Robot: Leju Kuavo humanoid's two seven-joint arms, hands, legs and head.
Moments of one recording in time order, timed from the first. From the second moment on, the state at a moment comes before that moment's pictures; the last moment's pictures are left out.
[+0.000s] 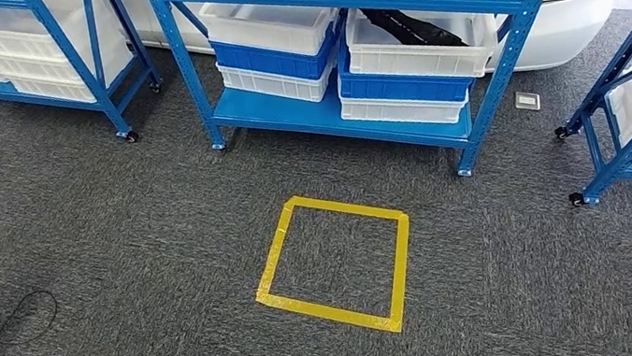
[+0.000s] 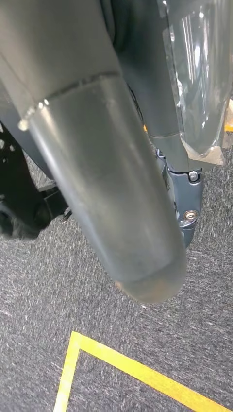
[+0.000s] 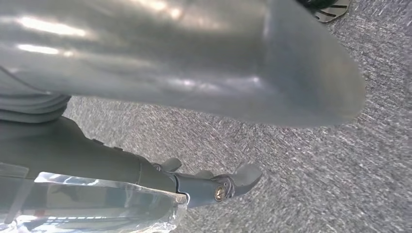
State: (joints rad) left arm -0.09 -0.17 -0.10 -0.23 0.33 0.04 -0.31; right arm -0.16 0.01 -0.46 -0.21 1.12 0.08 -0.05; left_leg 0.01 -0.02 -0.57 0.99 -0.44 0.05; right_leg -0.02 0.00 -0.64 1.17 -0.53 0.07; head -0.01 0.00
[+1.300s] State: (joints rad) left arm -0.09 -0.17 -0.09 -0.23 0.31 0.02 -0.31; right arm -0.16 0.01 -0.48 -0.20 1.13 0.08 -0.05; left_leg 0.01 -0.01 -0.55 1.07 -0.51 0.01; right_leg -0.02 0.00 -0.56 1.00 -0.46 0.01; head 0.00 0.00
